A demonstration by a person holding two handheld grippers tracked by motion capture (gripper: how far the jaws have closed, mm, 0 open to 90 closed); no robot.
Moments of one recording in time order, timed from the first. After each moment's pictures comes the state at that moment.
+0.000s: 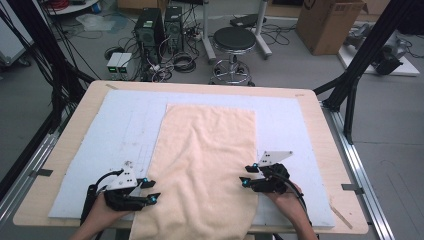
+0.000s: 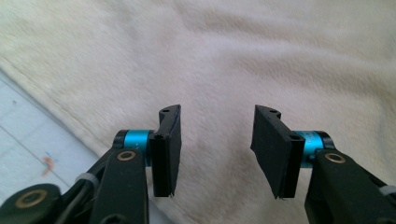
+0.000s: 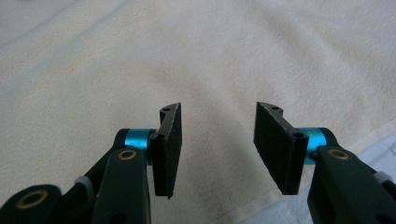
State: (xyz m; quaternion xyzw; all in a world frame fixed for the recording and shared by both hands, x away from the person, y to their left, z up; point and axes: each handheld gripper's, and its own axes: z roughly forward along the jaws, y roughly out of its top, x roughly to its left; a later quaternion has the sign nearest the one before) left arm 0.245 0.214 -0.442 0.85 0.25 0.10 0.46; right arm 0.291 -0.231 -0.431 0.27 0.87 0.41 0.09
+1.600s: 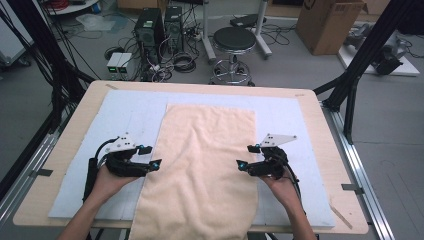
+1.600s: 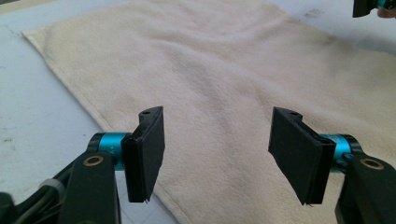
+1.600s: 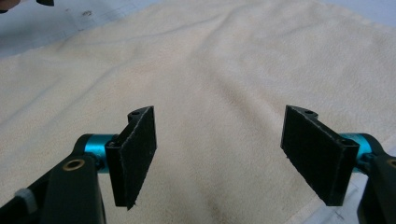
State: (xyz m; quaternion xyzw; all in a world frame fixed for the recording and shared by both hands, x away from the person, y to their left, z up) left arm 0.309 0.215 -0.404 0.81 0.32 0.13 0.48; right arm 0.325 -0.229 -0.410 0.31 0.82 0.46 0.10
